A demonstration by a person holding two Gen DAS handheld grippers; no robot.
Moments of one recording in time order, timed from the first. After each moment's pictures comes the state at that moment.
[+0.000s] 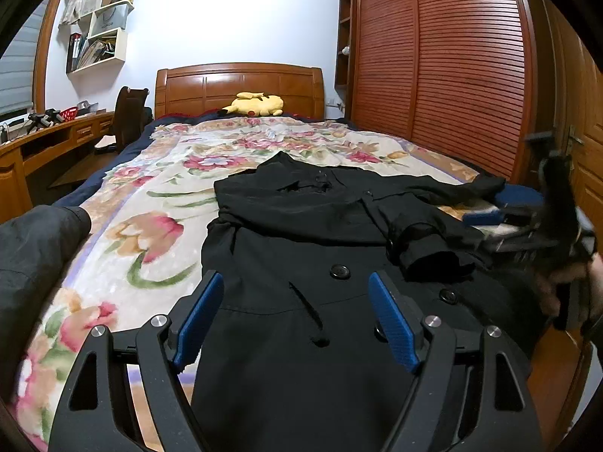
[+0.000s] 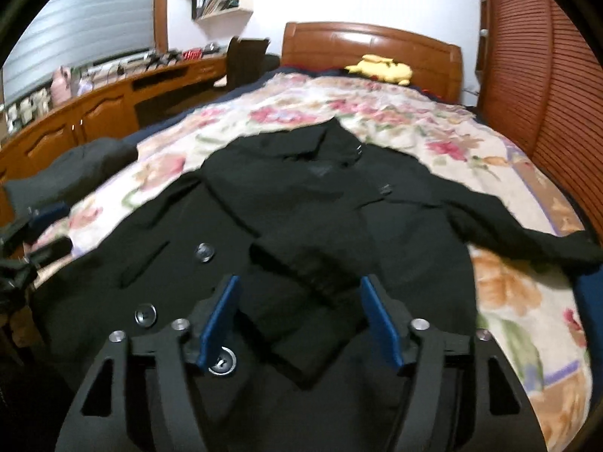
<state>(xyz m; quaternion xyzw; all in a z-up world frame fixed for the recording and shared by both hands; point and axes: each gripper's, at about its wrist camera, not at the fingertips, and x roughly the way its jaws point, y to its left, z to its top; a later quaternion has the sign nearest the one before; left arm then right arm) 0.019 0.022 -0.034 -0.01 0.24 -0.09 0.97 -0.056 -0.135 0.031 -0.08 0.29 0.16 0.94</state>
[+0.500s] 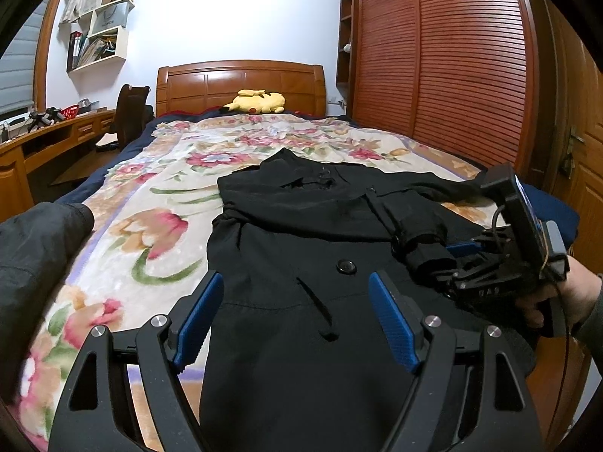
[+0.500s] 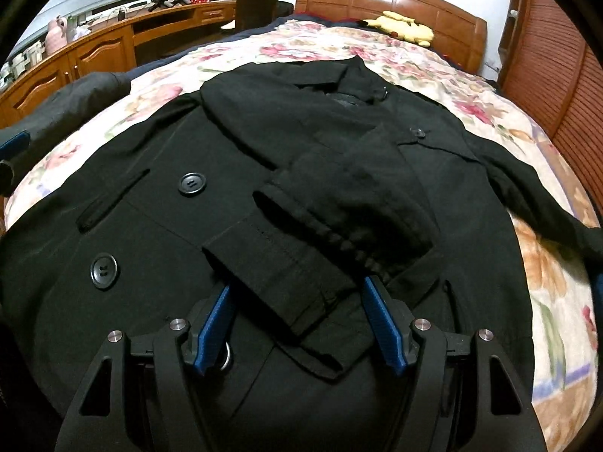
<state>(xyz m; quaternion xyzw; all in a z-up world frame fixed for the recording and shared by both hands) 0.020 0.024 -0.037 -0.01 0.25 -0.09 0.97 -0.018 -0.098 -0.008 -0.12 0.38 0.16 0.90</state>
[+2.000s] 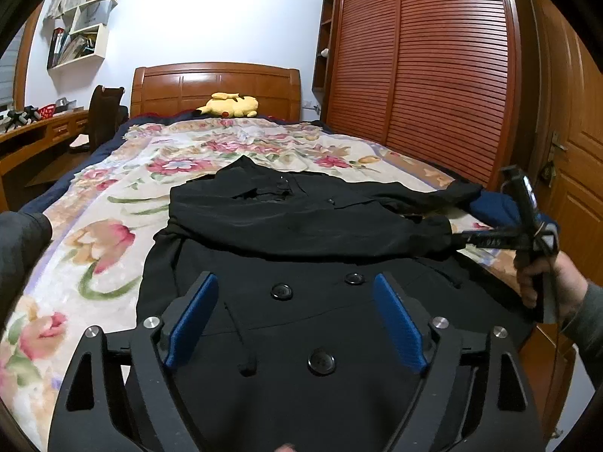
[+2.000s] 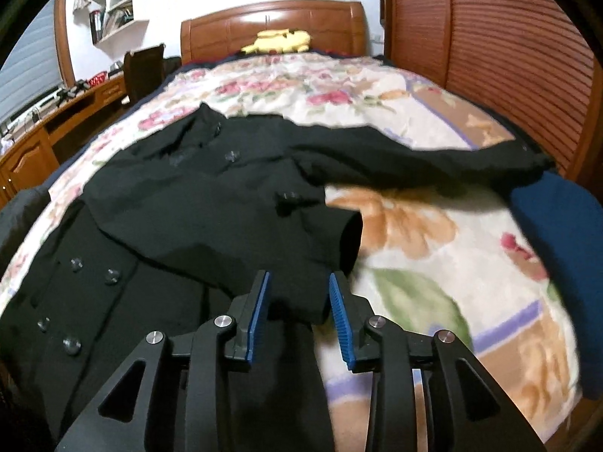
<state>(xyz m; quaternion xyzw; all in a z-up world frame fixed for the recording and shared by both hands) 0.040 -0.028 -0.026 -0.03 0.24 -0.13 0.96 -0.031 -0.262 0.023 0.03 0.34 0.02 0.94</state>
